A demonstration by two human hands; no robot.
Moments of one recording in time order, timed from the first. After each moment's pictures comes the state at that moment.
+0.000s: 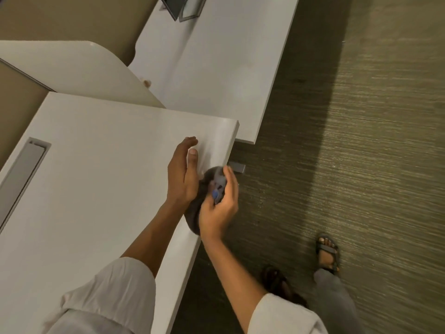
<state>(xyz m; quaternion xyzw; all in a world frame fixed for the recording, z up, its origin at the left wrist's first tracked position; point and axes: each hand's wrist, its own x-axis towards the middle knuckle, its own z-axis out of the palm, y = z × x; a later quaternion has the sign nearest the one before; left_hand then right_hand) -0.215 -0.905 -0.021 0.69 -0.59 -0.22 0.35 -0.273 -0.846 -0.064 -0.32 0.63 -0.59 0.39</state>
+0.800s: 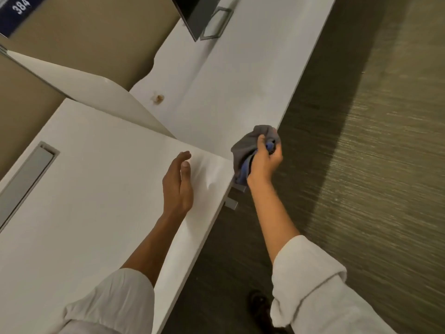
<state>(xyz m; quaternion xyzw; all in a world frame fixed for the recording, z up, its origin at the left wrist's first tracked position) -0.230 -0.965 -0.002 0.76 -0.48 -0.19 0.39 -0.370 -1.070 -0.054 -0.09 0.53 -0.63 0.56</state>
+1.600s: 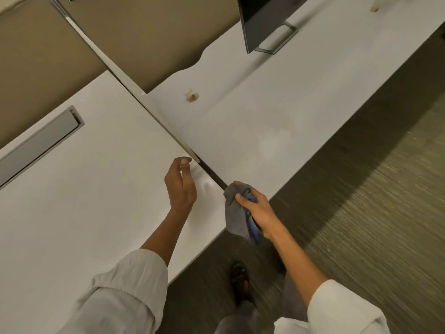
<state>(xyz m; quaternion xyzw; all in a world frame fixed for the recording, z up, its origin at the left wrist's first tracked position) -0.218 -1.044 -0.004 0.82 -0.28 -0.08 0.50 -0.404 -1.106 -0.057 -0.43 0.39 -0.15 0.80</state>
